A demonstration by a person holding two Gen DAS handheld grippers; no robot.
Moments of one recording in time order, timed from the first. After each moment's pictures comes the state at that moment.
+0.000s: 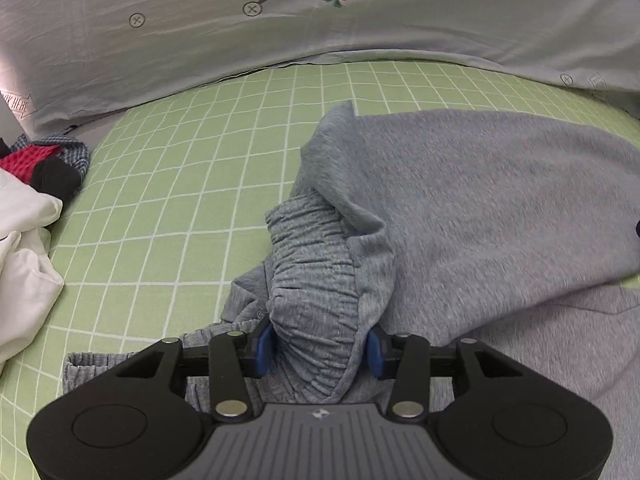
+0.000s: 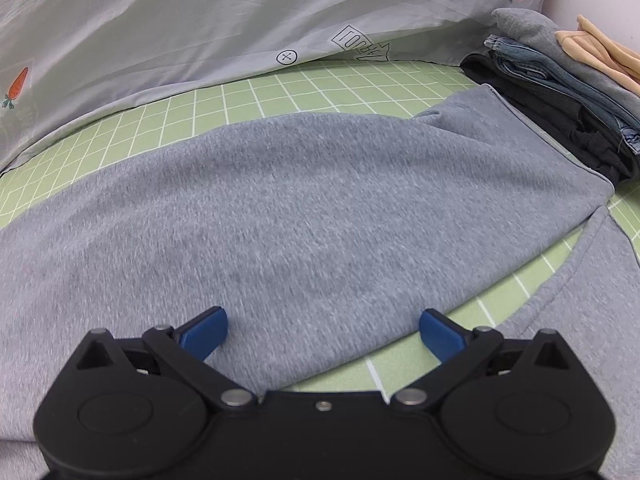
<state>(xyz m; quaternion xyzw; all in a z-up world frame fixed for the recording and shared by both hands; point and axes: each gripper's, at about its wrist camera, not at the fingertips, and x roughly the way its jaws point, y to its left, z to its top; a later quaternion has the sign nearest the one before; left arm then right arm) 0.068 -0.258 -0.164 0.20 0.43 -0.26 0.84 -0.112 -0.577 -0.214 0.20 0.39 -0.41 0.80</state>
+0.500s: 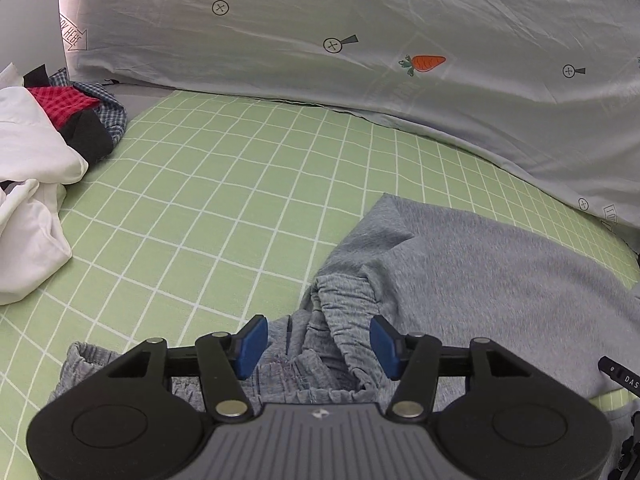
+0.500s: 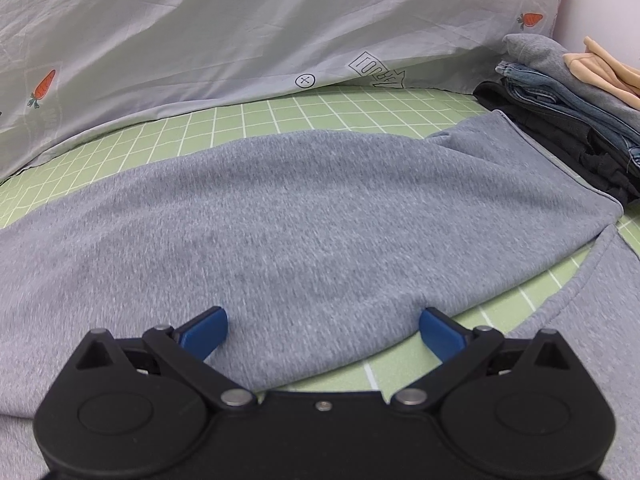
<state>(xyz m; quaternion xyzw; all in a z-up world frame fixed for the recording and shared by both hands) 0.112 -0.230 -0.133 0.03 0.45 -0.23 0.86 -0.125 -0.568 -0.222 0.16 0.34 -0.40 0.83</state>
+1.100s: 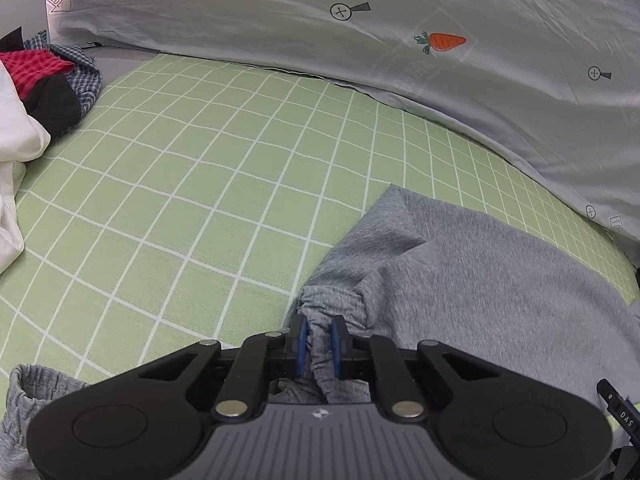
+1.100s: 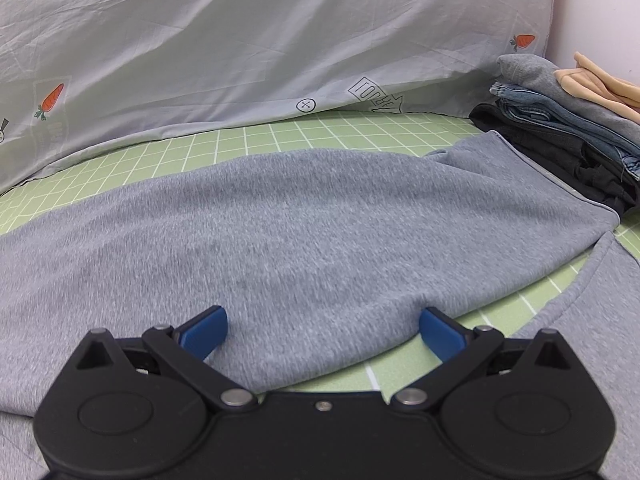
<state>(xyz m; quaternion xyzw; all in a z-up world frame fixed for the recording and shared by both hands) 0.159 -0.236 -0.153 -0.02 0.49 -0.23 0.84 -0.129 -0.561 -0.228 0.15 0.30 -0.41 0.85</state>
